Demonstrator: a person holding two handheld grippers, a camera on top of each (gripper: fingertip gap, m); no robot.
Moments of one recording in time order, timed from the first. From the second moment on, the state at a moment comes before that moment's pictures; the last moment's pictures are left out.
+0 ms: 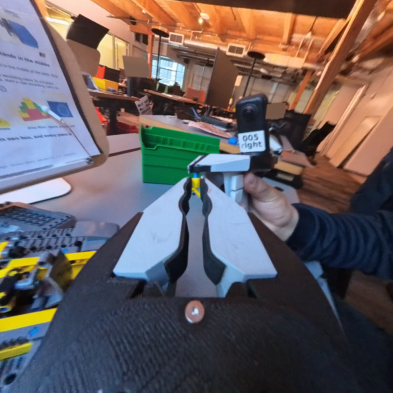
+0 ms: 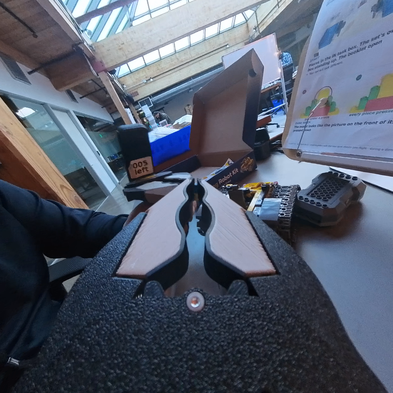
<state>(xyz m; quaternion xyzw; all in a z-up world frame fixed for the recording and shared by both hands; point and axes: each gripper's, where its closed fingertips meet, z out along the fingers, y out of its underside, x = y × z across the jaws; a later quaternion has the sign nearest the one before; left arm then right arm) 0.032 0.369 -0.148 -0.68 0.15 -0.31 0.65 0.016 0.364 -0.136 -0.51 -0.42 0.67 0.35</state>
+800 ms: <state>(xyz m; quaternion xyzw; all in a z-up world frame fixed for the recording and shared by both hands) 0.040 0.364 -0.173 -0.71 0.23 -0.26 0.61 0.178 0.254 -0.248 -0.65 -0.60 0.41 0.22</state>
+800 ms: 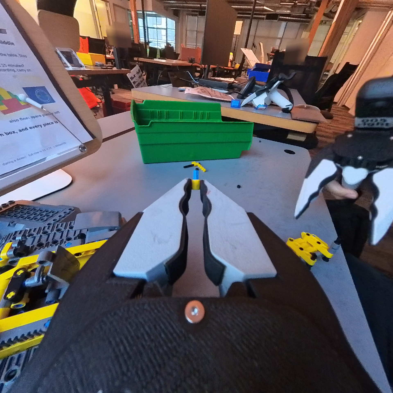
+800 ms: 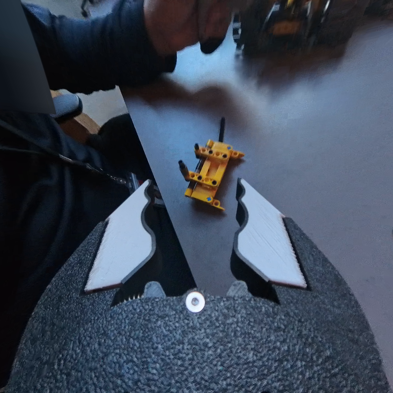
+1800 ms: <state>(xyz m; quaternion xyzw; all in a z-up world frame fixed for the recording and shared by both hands) 0.072 0.347 -0.186 -0.70 0.30 -0.28 0.58 0.103 0.408 -0.201 -0.61 -0.46 0.36 0.54</state>
